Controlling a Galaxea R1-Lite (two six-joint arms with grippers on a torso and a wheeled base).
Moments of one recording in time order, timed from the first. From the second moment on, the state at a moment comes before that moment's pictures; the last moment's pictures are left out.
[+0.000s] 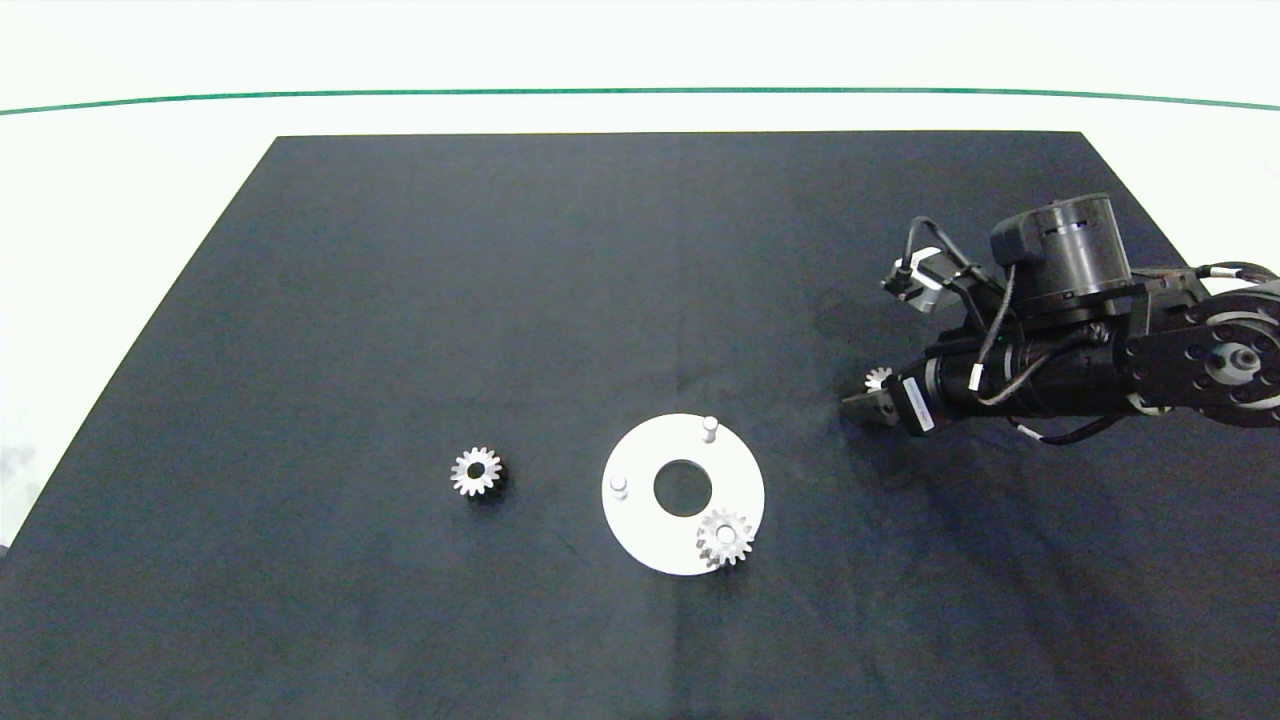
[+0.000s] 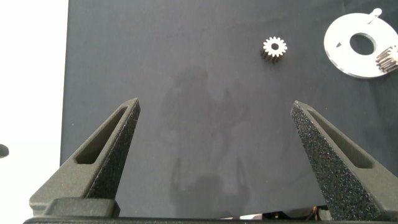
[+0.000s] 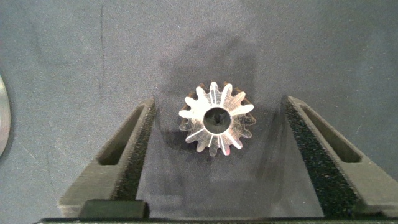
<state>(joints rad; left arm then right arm) -0.07 0.37 -0.70 0.47 -0.01 0.10 0.31 1.78 -1.25 0.10 -0.03 -0.21</state>
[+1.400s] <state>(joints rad) -0.07 0.38 -0.69 0.47 -0.02 0.10 0.31 1.79 -1.25 0.10 -0.01 -0.21</state>
